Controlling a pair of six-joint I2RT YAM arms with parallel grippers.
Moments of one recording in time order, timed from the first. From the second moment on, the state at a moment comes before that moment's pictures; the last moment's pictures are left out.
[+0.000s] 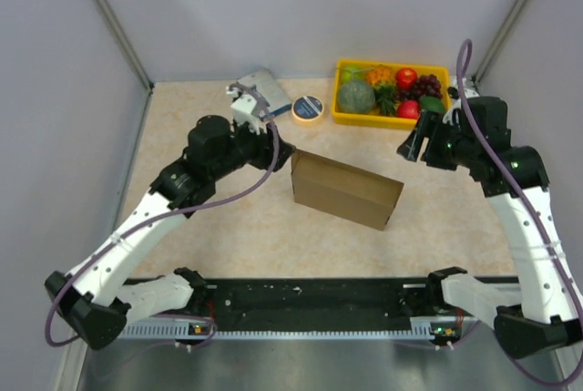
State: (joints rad) left arm -0.63 1.01 1.12 -0.32 0.11 -0.30; right arm 0.22 1.08 1.41 -1.02 -0.09 0.40
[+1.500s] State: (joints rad) left arm -0.64 1.35 1.16 -0.31 0.12 -0.13; right arm 0.42 1.01 1.17 -1.11 0.04 0.54
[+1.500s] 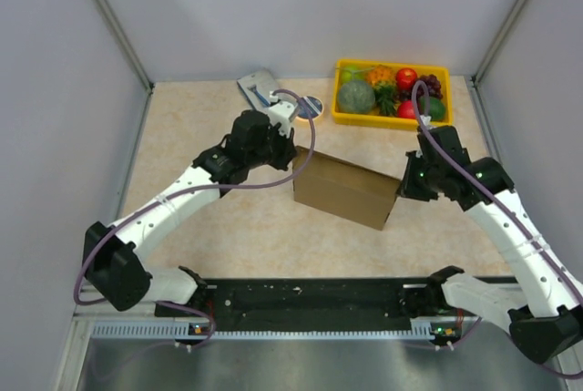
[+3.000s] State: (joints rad) left arm -0.73 1.18 0.94 -0.29 0.07 -0.29; right arm 0.20 0.79 0.46 0.10 -0.69 1.12
